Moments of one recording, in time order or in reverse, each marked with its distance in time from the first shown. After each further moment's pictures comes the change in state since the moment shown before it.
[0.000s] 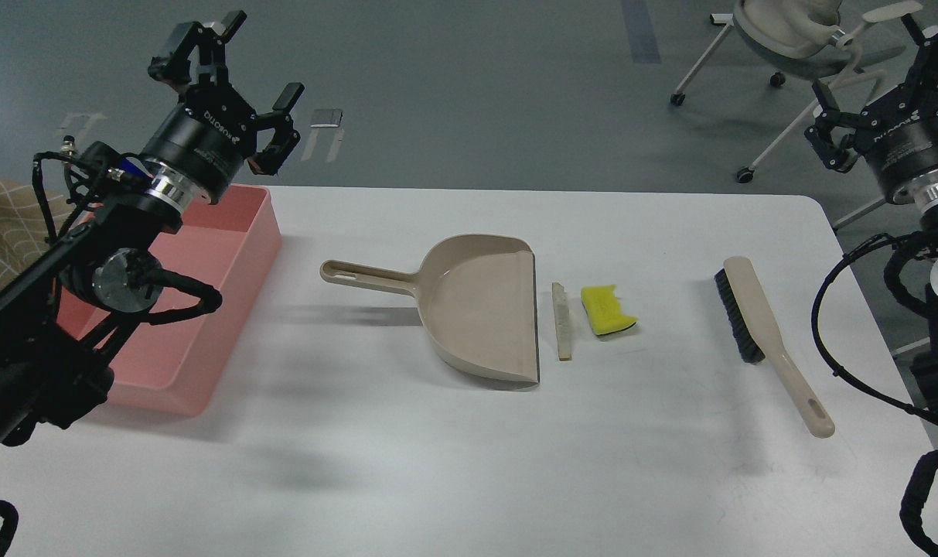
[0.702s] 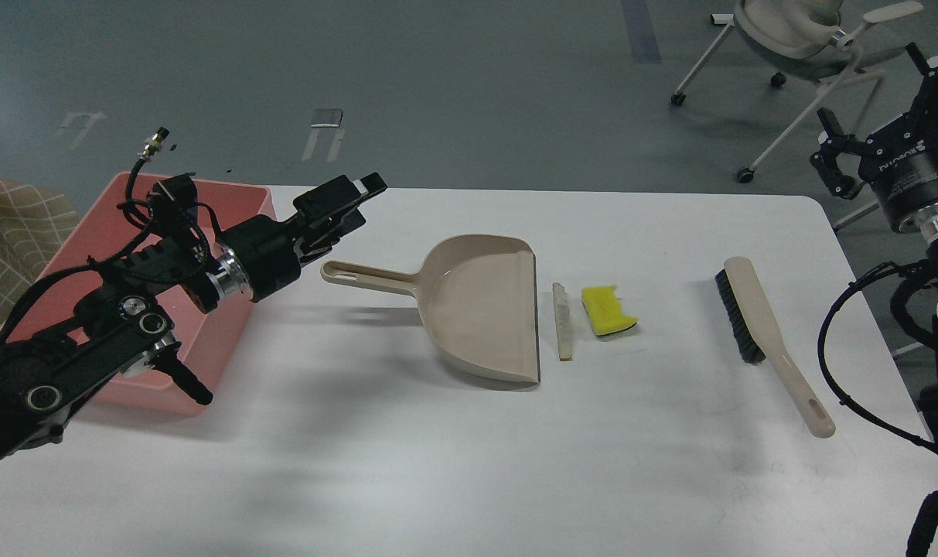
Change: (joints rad) left arm 0.008 0.040 0.216 -0.054 0.661 -0.006 0.046; right arm -0.092 -0.009 0.023 0.074 0.000 -0.003 0.000
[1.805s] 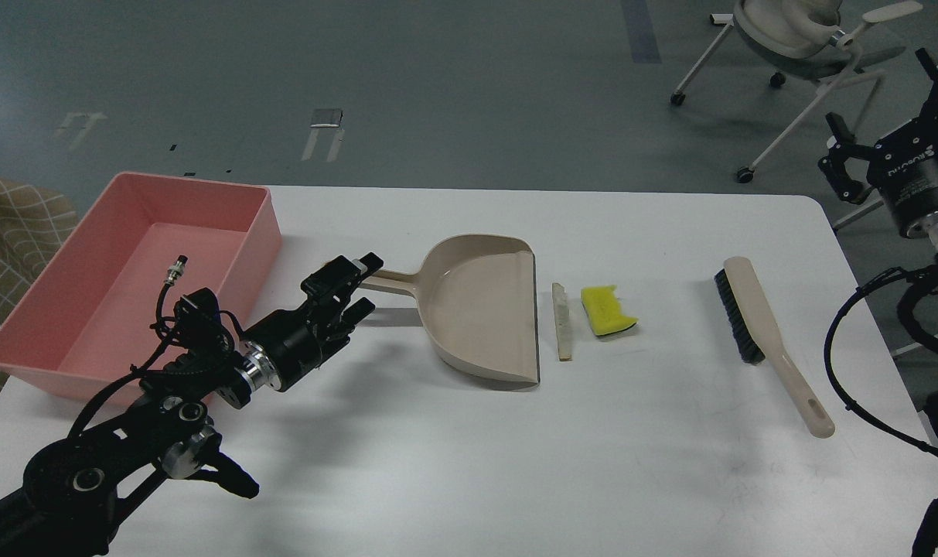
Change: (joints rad) left arm 0.254 -0.149 -0.013 0.034 -0.151 0.133 -0.001; right arm -0.013 -0.007 0.005 0.004 0.000 0.000 0.001
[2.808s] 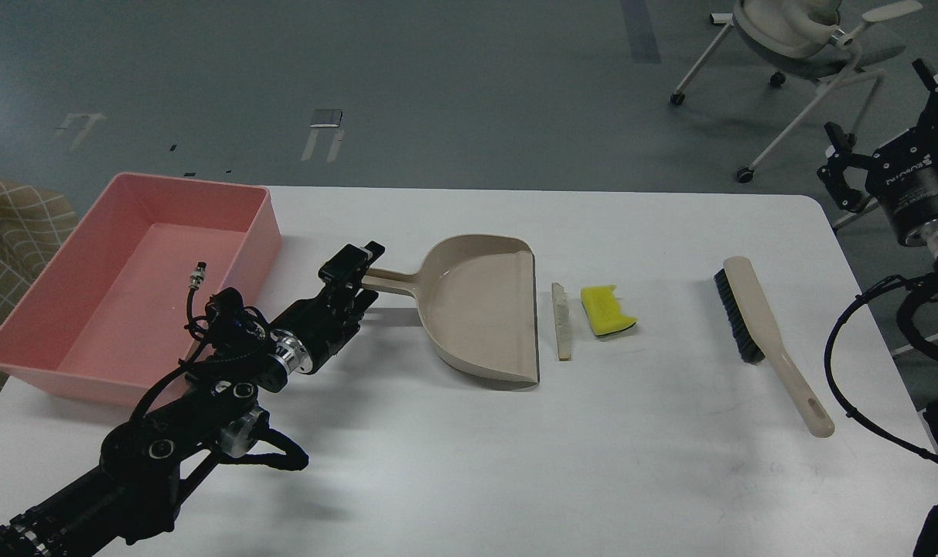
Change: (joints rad) left arm -0.104 -0.176 -0.016 0.241 -0.007 0.081 -0.001; right arm -0.016 0.002 -0.002 -0.001 -0.002 0.002 0.001
